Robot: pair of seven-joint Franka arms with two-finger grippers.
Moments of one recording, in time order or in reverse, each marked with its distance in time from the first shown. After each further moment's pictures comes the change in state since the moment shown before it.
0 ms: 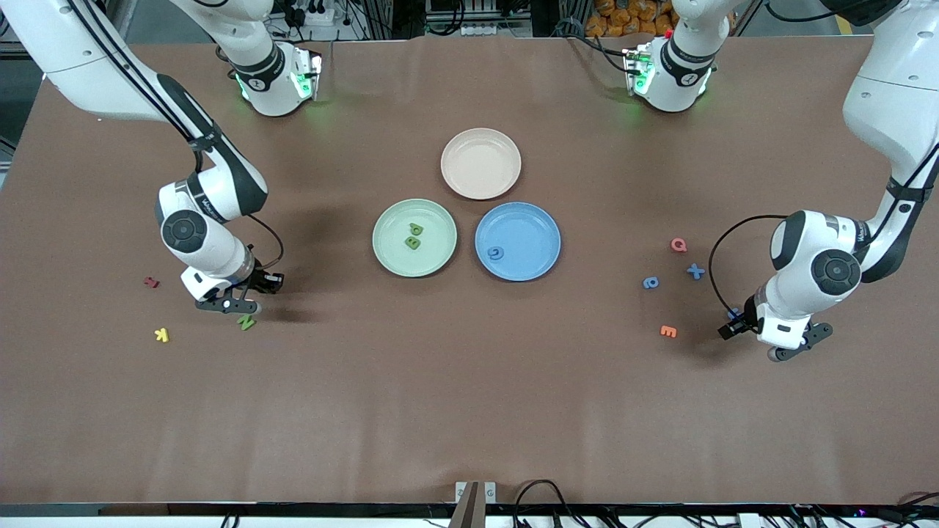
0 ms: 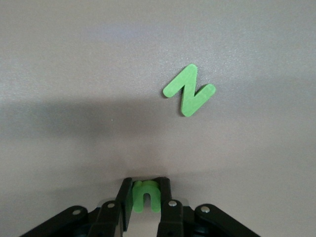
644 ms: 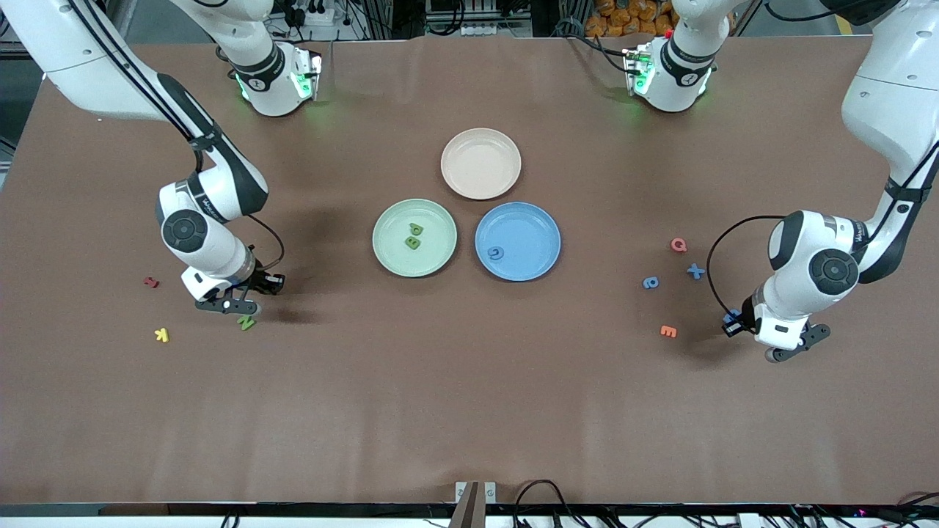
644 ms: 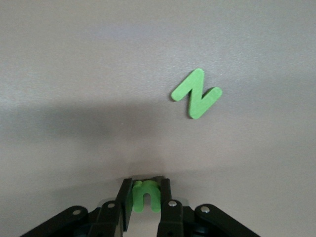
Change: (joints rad) left arm -0.003 0.000 -0.008 0.002 0.000 0.004 0.000; right arm 0.002 -0.002 0.012 0.005 -0.001 0.001 0.031
